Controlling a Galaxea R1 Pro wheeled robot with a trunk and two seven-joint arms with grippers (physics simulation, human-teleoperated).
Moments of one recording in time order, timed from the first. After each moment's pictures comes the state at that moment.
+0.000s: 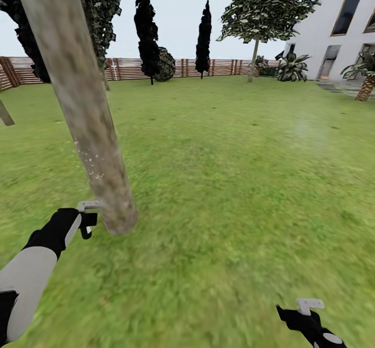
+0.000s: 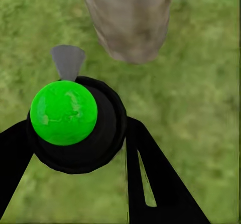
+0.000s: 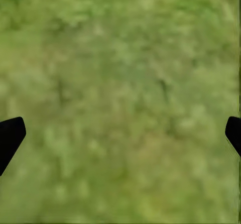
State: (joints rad) left arm -0.93 0.25 0.08 -0.58 -0.02 0.63 -0.02; right arm -0.46 -0.20 -0.45 -0.25 0.29 -0.19 0.21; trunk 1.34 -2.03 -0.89
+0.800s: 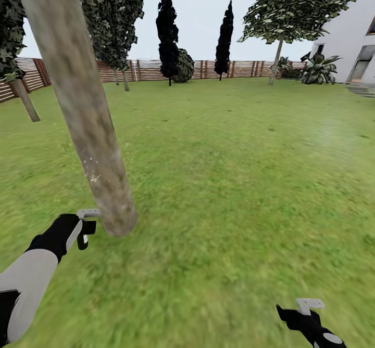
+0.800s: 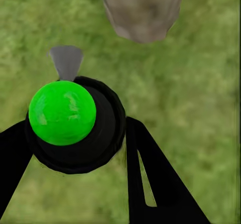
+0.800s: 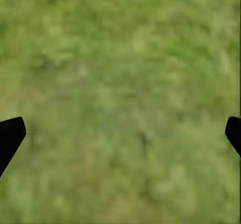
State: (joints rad) left arm -0.93 0.25 0.08 -0.50 -0.02 0.63 0.02; right arm -0.46 -0.20 -0.45 -0.25 0.29 -0.19 0.21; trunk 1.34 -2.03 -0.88
